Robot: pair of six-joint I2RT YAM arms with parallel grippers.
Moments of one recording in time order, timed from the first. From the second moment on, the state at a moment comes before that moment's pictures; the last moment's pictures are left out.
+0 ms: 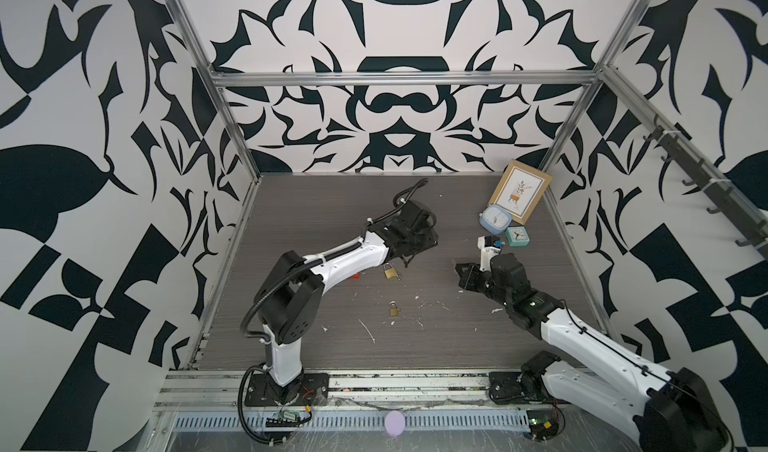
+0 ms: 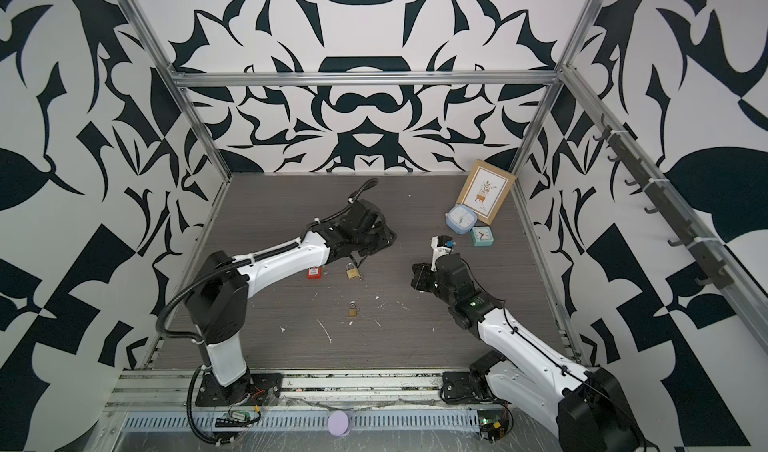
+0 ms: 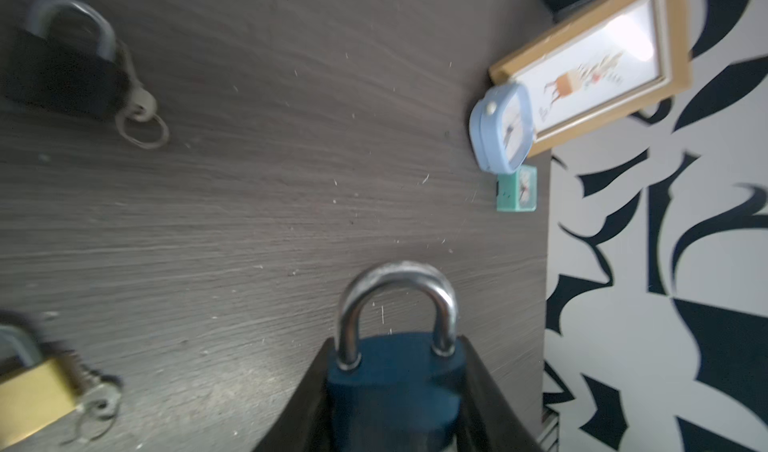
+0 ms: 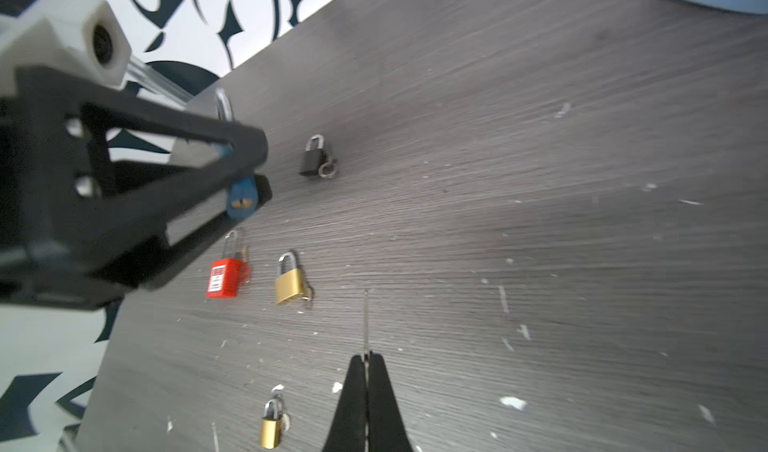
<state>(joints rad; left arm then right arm) -0.85 1.90 1.45 -0.33 0.06 -1.02 0.49 0.94 0.46 -0.10 -0.05 0.70</state>
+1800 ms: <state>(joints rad) -0.92 1.69 1.37 -0.36 -0.25 -0.56 0.32 1.33 0.56 -0.03 -0.15 0.68</state>
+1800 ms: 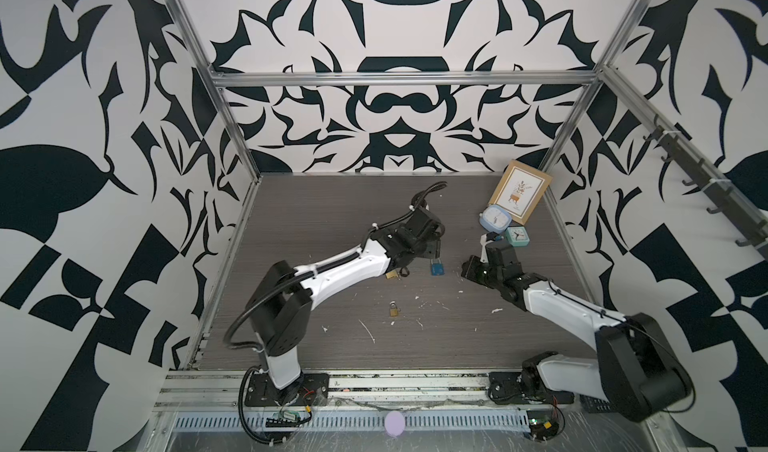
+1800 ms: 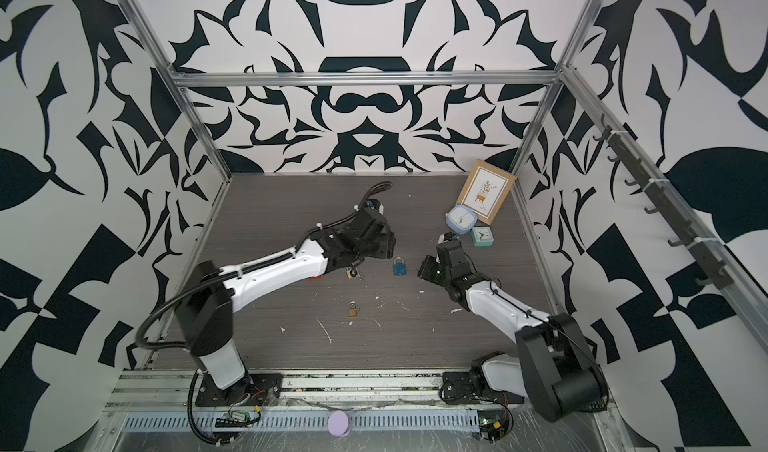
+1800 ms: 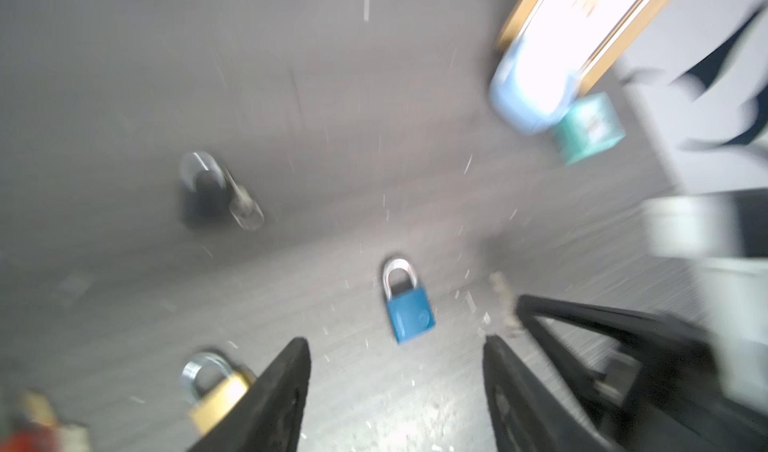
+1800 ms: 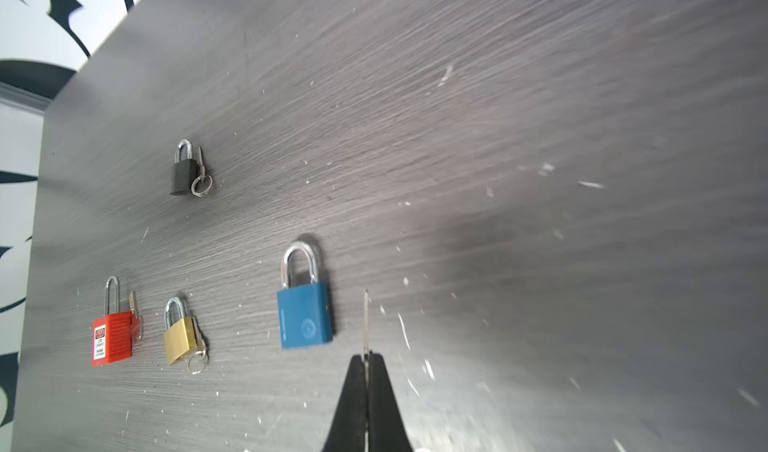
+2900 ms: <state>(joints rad) -0.11 1.17 0.39 0.24 -0.52 -0.19 0.31 1.33 0.77 -0.11 0.11 0.40</state>
